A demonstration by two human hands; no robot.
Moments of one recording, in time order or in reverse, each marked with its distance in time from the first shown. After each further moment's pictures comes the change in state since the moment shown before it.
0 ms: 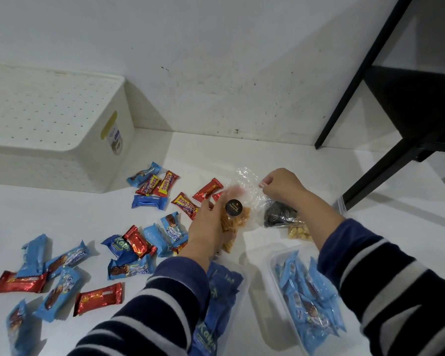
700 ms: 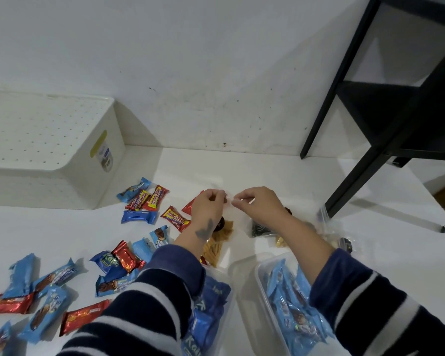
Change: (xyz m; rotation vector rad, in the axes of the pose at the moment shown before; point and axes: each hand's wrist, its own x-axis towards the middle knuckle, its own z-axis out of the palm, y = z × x) left_hand 0.025 0.054 -0.027 -0.771 0.187 -0.156; right_hand -0.044 -0.001 0.003 0.223 0.010 -0.208
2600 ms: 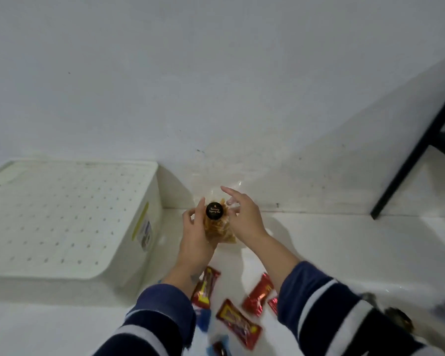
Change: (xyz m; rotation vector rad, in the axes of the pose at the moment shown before) left_hand 0.184 -0.024 -0.136 0.339 0.098 0.457; right_hand 0.192 -0.132 0.101 0.341 0.225 -0.208
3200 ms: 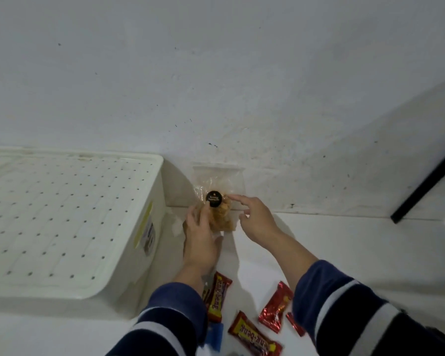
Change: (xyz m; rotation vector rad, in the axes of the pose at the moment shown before) left_hand 0.027 -0.040 0.013 0.129 0.044 -0.015; right_hand 0.030 0.018 0.012 -0.189 -0.162 0.066
